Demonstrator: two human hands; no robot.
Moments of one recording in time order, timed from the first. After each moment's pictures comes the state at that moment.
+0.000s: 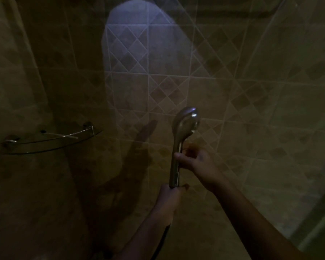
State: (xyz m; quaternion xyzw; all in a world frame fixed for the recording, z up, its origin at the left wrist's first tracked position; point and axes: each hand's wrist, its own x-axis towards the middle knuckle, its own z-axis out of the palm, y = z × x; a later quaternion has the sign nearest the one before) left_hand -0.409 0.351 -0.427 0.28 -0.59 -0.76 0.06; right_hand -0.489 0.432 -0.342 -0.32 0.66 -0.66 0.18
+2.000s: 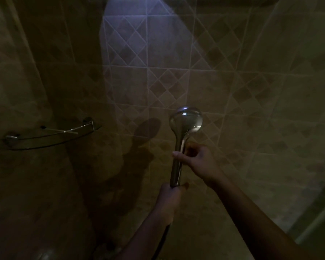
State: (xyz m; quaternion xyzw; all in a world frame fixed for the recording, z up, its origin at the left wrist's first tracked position) left_hand -0.404 0.351 -0.442 0.30 -0.60 -0.74 0.05; right_hand -0.487 0.437 -0.350 -0.35 0.70 -0.62 0.12
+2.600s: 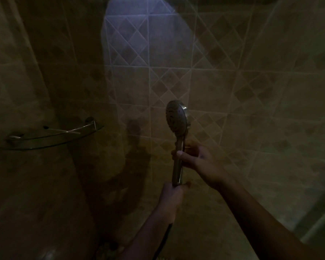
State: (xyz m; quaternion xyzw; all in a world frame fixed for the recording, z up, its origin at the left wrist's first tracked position) left_hand -0.405 0.355 -0.440 0.29 -0.60 -0.74 0.05; right_hand -0.482 0.441 -0.347 -0.35 0.65 -0.64 0.21
